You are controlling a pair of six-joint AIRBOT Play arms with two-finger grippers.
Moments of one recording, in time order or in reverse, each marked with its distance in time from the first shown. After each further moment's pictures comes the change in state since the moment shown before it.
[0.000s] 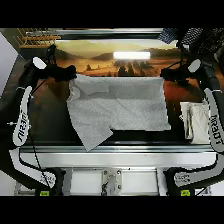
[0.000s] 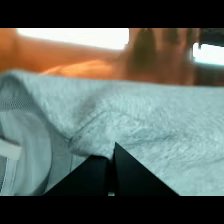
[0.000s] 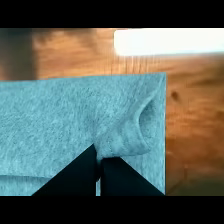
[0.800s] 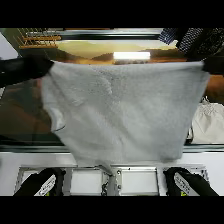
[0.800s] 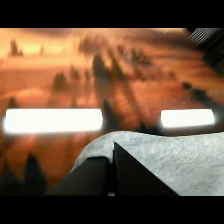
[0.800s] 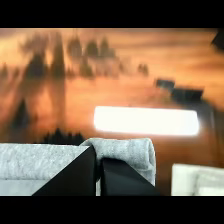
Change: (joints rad) left arm -0.011 0.729 -0.213 -0.021 -0.097 -0.072; right arm -0.067 0.589 0.003 -0.039 0.288 -0.050
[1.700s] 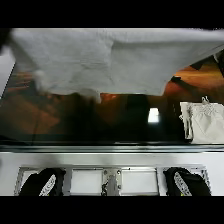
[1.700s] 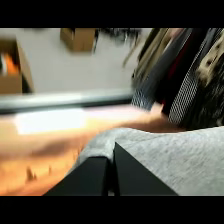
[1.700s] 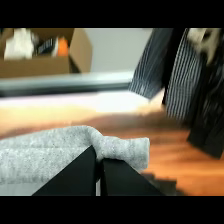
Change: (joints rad) left arm 0.002 0.256 0.259 -0.007 0.081 0.134; right arm -0.022 0.285 -0.052 0.014 -0.343 0.039
